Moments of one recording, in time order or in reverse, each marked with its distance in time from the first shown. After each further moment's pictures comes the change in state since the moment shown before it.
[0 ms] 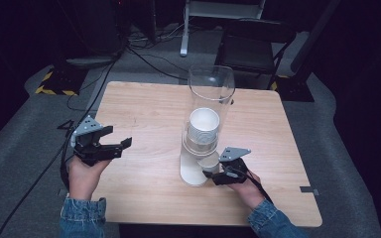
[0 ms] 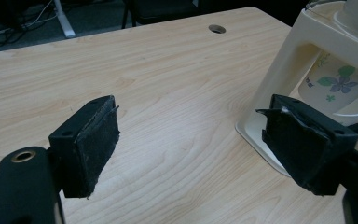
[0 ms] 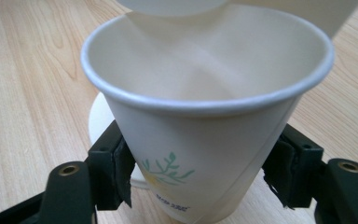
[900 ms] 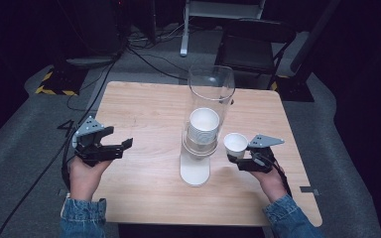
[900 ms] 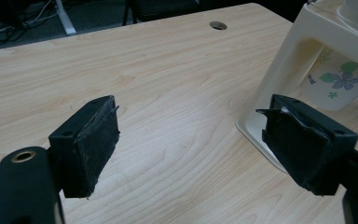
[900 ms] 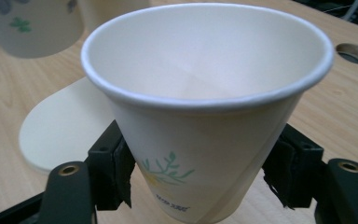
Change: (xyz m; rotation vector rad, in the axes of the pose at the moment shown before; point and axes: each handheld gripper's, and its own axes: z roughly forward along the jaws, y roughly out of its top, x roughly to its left) left arm -0.003 -0.001 0.000 0.011 0.010 0.002; right arm -0.054 -0.007 -0.059 -0.090 -0.150 0.109
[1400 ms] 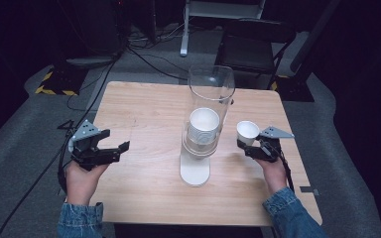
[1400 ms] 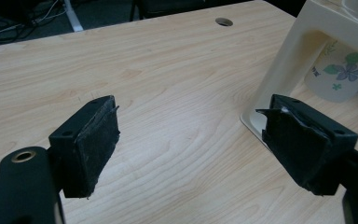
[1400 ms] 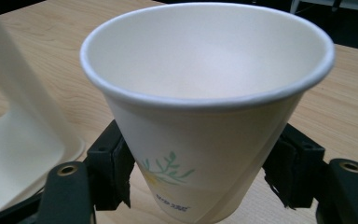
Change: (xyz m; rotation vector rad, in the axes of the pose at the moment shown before) left arm -0.002 -0.008 -0.009 0.001 0.027 -0.010; right arm -0.047 -0.013 0.012 -0.107 -0.151 0.137
